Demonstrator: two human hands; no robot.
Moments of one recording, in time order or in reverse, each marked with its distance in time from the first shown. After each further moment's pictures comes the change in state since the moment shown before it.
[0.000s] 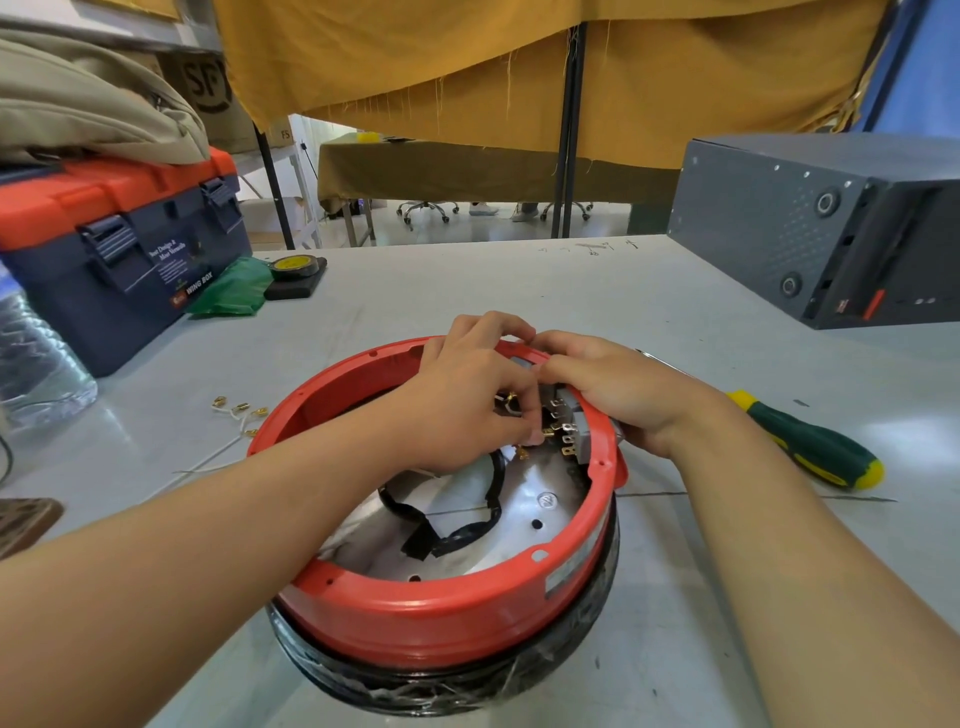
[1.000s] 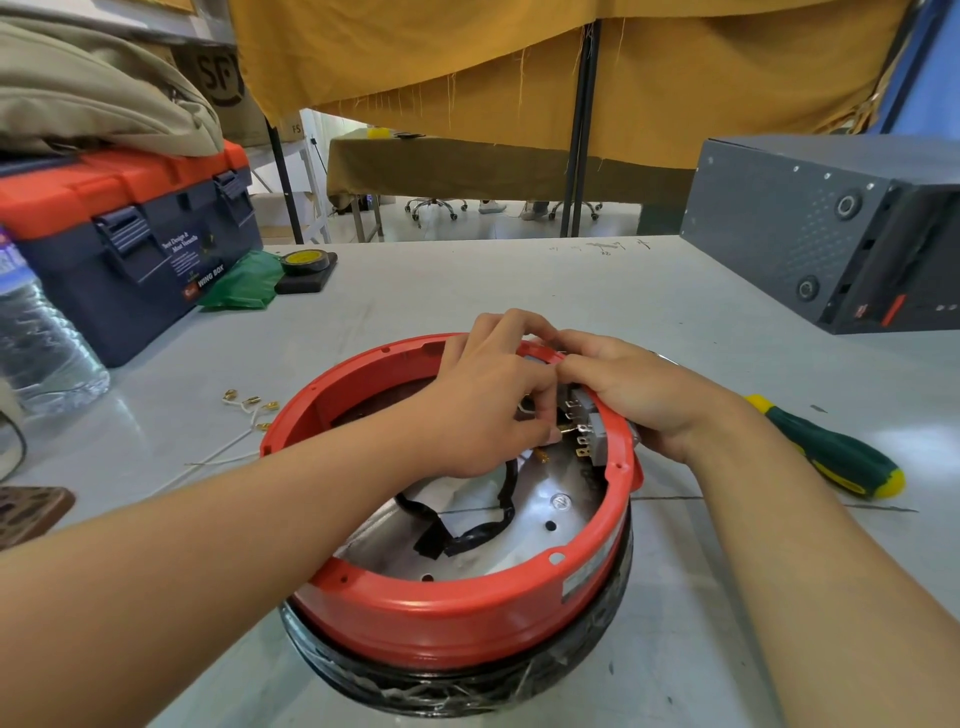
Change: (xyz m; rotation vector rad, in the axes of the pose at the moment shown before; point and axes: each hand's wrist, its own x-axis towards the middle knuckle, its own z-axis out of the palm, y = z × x) left_hand -0.001 0.002 0.005 0.036 0.032 0.025; right_hand -0.004 -0.003 0.000 0.042 -0.069 -0.016
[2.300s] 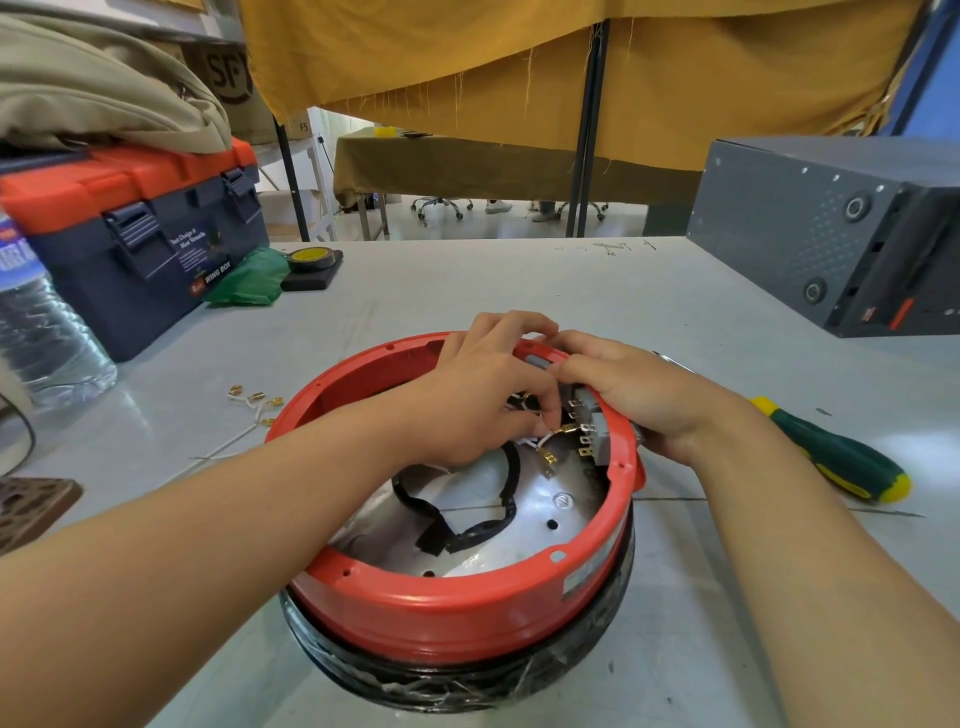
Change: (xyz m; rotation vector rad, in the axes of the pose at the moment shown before) left_hand 0.001 -0.012 -0.003 -0.015 -0.065 0.064; right_hand 0.003 0.003 0.000 -0.046 0.063 0.046
